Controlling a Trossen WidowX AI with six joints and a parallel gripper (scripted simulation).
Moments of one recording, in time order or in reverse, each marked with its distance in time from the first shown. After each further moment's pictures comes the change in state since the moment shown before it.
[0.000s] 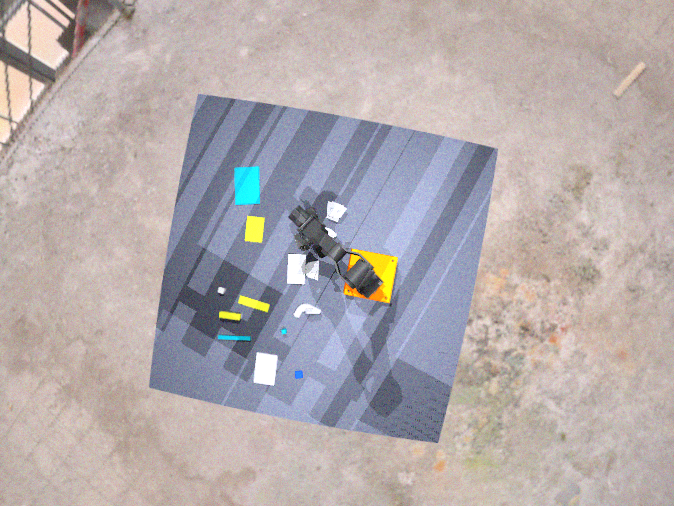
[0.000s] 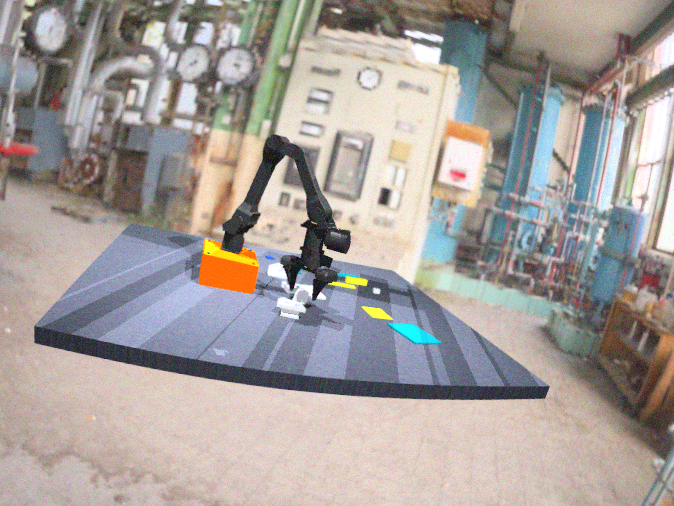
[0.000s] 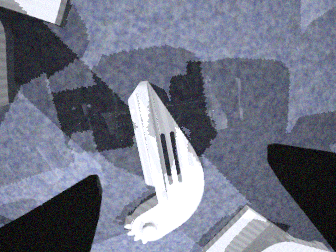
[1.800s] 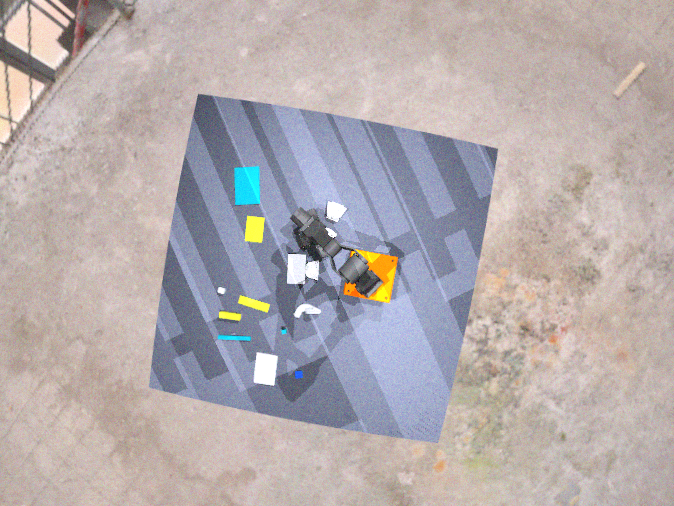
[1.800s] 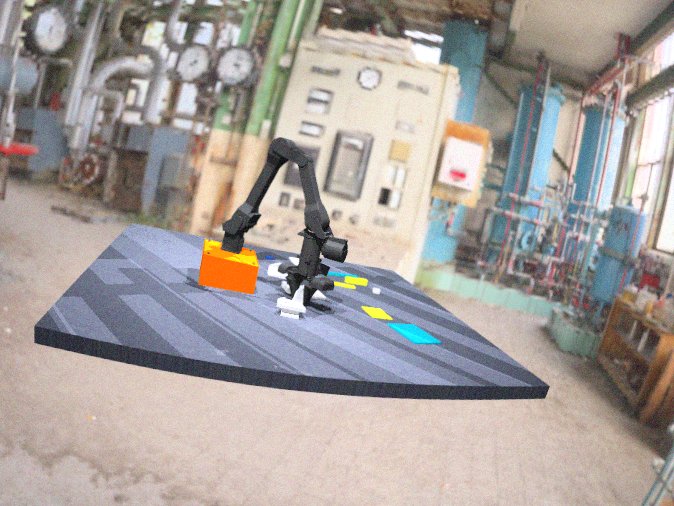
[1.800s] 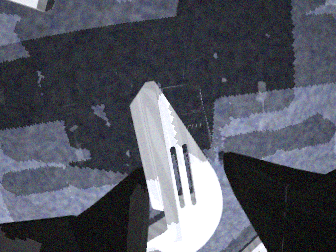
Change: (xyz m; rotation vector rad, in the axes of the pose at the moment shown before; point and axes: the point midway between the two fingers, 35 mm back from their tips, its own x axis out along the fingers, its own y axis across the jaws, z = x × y) arm 0.027 0.004 -0.001 0.003 0.003 0.008
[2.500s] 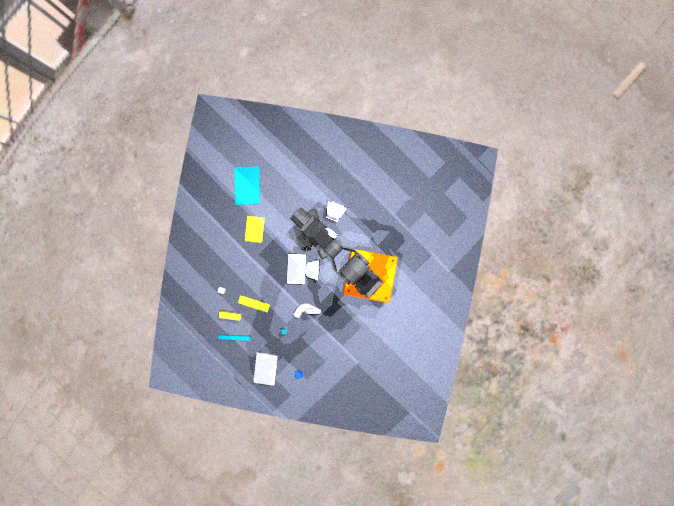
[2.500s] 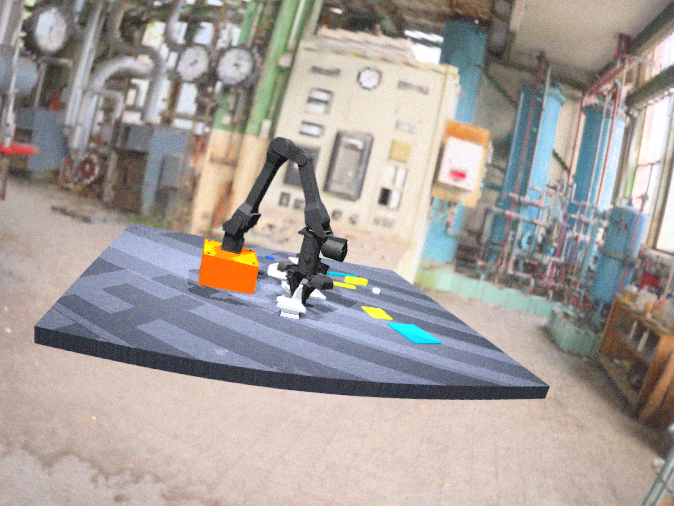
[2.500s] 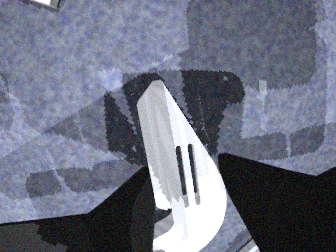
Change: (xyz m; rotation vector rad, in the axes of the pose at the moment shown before) arm -0.004 0.003 -0.001 0.000 0.004 0.015
